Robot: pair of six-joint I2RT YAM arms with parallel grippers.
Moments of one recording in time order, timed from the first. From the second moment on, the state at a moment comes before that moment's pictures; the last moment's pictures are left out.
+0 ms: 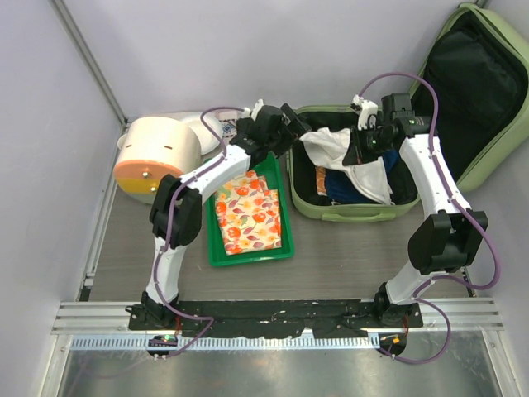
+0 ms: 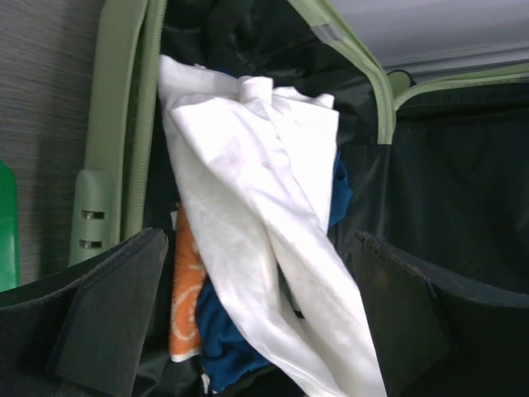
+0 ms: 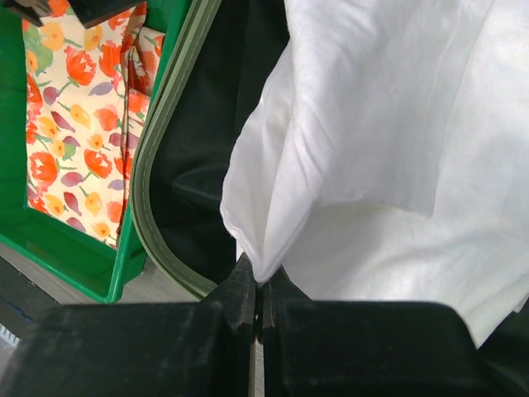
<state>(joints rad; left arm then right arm) -0.63 2.14 1.84 -0.16 -0.06 -1.13 0.05 1.64 1.64 -0.98 -0.49 -0.20</state>
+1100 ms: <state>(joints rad) -0.69 2.33 2.05 -0.23 -0.05 -1.25 0.02 1.64 1.64 -0.96 -0.50 -0.17</state>
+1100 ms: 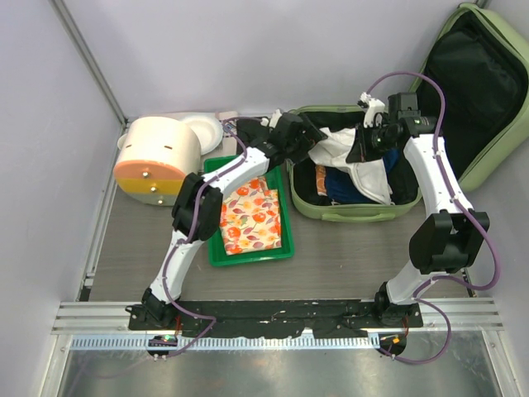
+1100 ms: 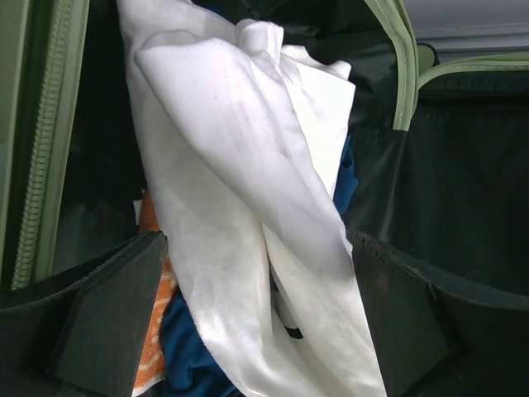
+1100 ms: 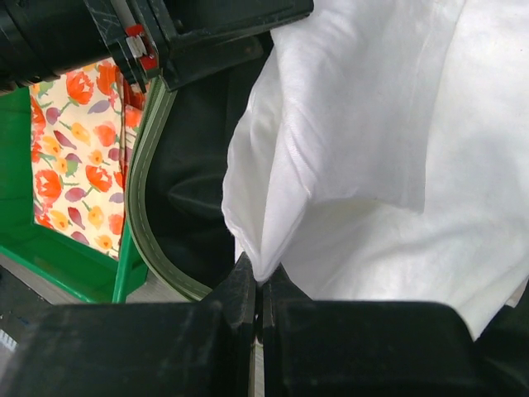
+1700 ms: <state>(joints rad) -0.69 2.33 1.98 -0.08 0.01 -1.35 -0.03 1.63 1.67 -0.95 -0.51 -0.16</state>
